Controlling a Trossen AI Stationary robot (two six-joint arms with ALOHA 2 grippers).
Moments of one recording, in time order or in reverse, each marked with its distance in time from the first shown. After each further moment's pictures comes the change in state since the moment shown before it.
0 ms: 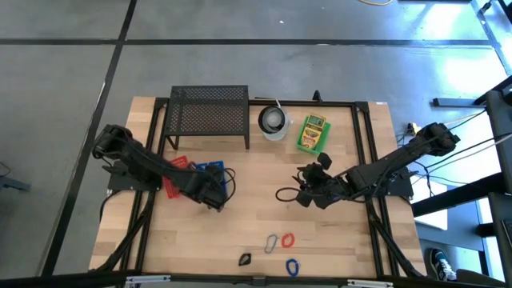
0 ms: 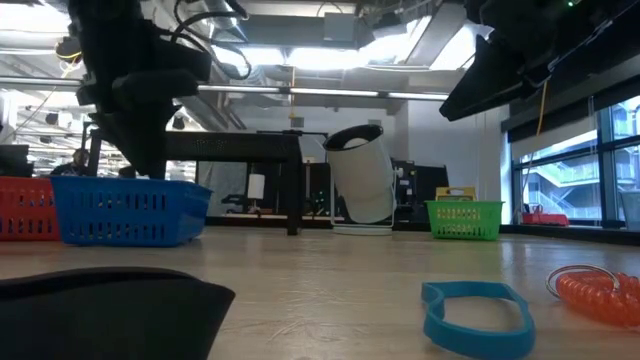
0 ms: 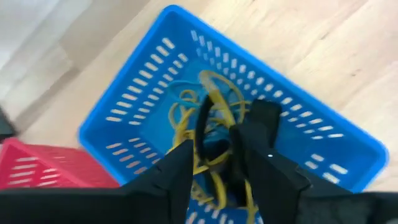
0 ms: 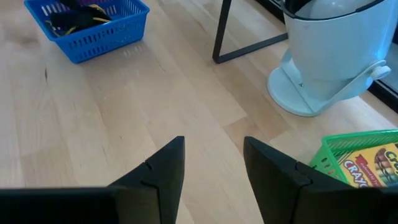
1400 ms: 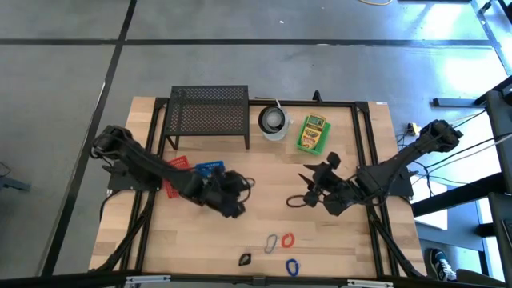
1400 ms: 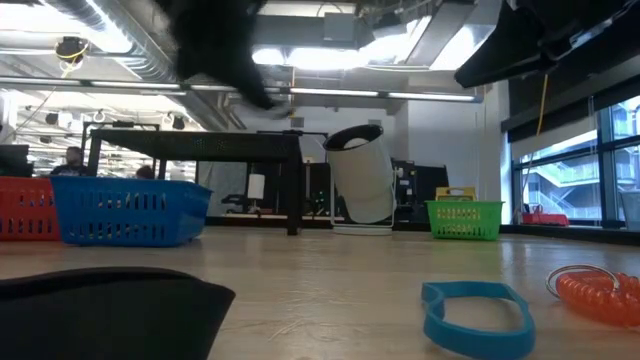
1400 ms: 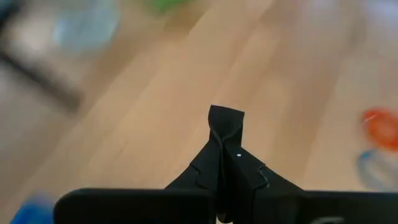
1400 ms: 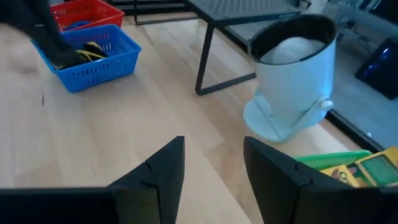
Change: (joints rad) left arm -0.033 0.011 0.111 0.487 -0.164 0.451; right arm 0.110 -0.082 0.000 -0.068 0.200 0.008
